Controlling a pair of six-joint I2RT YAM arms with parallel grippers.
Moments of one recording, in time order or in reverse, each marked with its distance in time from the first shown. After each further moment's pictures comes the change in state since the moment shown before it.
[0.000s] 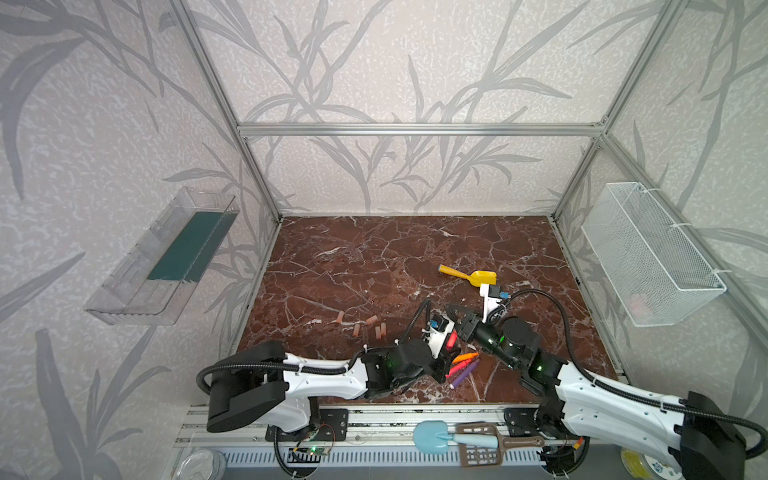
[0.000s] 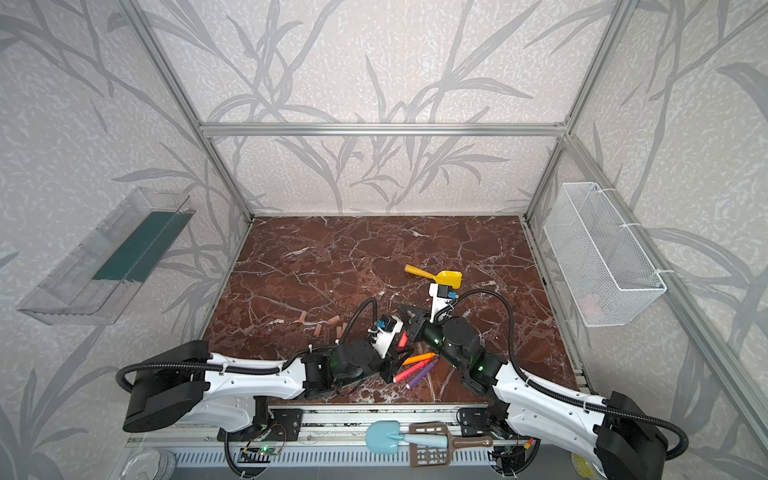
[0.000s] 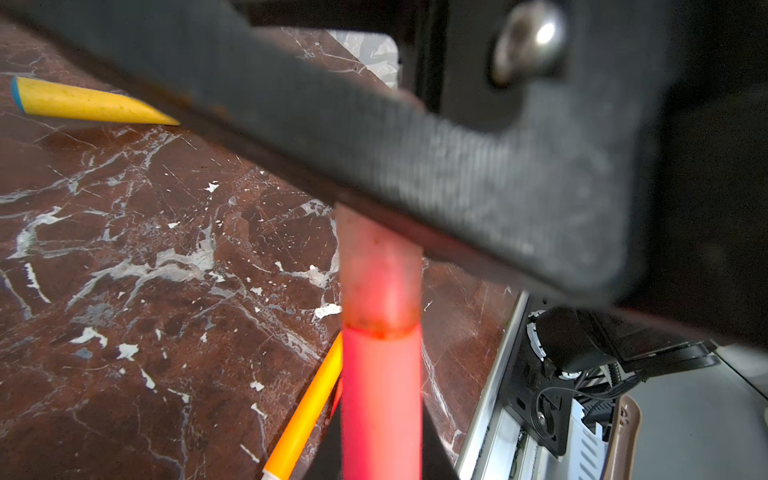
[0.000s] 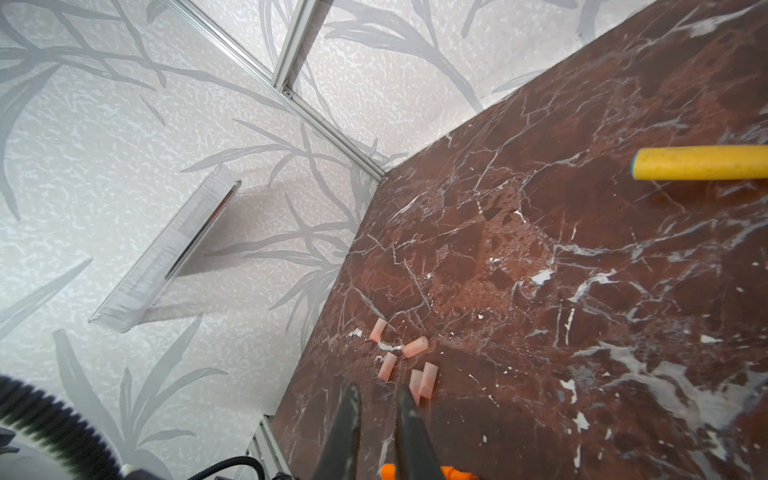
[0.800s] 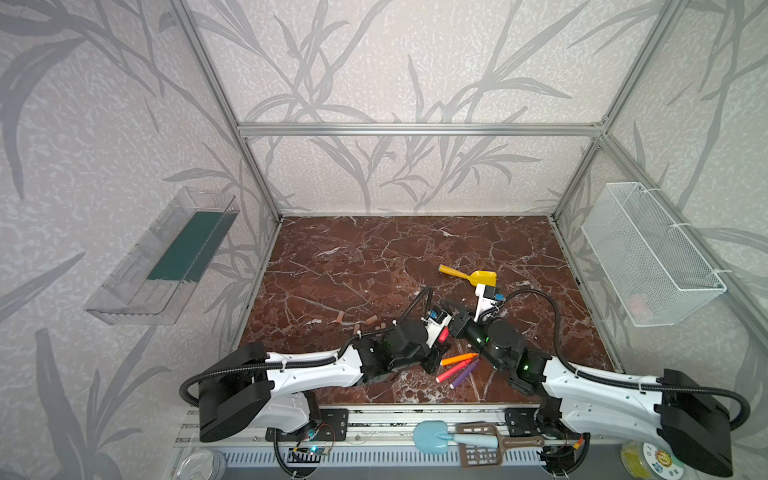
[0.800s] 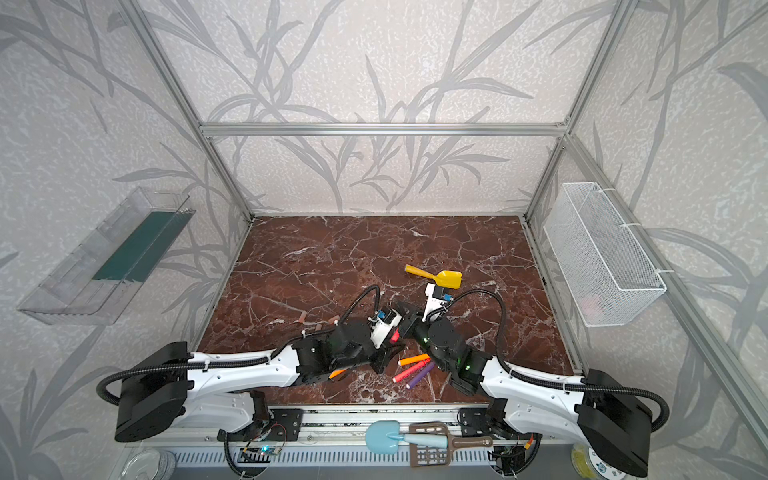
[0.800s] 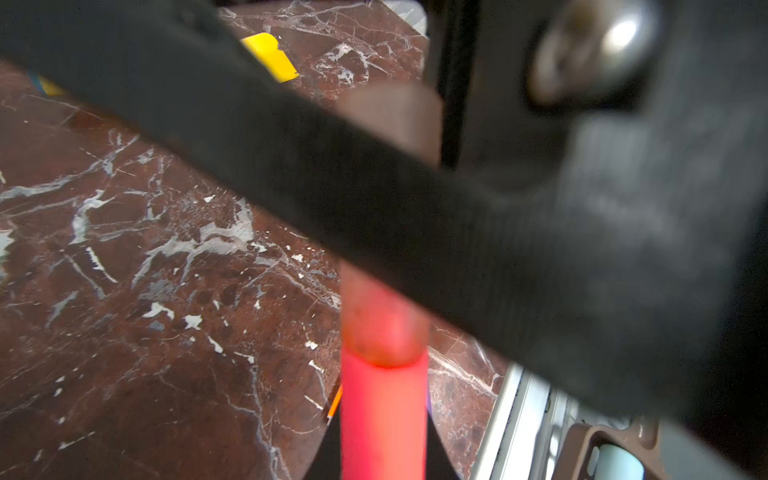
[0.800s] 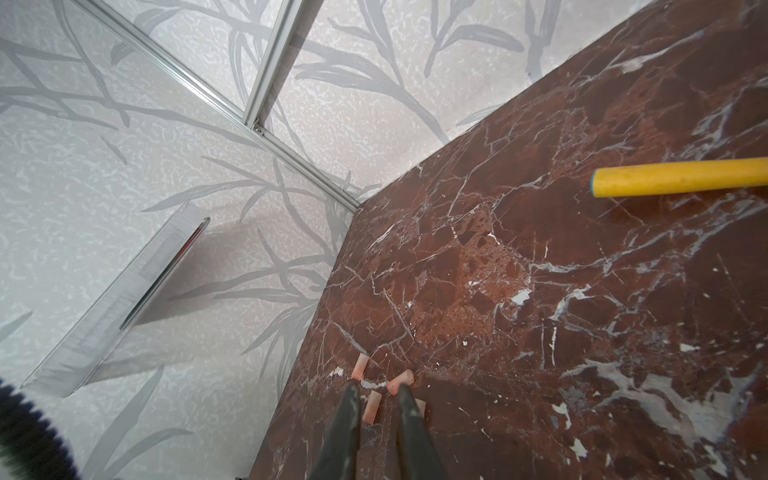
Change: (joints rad) left arm 0.146 -0.068 0.085 -0.314 0.152 0.129; right arm 0.138 0.152 0.031 0.102 0.271 0.066
